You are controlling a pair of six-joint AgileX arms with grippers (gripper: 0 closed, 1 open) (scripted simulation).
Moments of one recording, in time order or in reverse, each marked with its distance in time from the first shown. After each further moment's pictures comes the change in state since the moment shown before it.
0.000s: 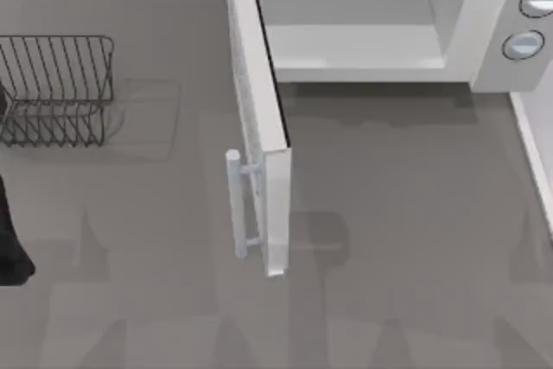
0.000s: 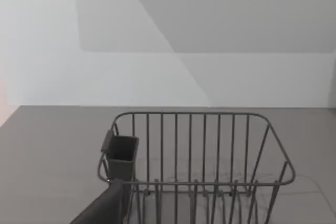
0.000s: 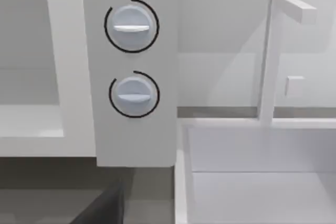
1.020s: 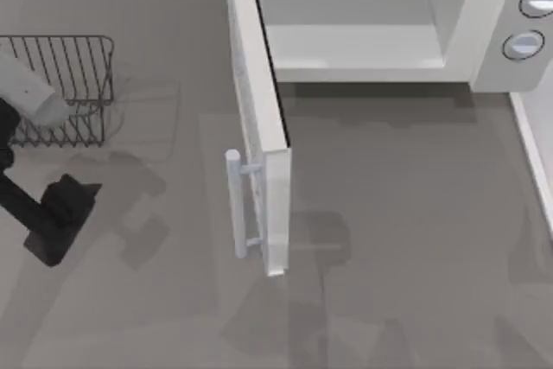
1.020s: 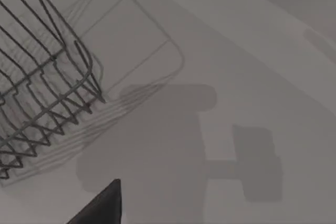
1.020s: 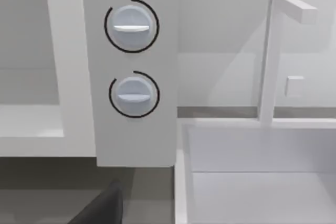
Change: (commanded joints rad) left arm -0.223 0.911 0.831 -0.723 0.177 0.461; right arm 0.000 0.000 0.000 0.000 0.000 0.000
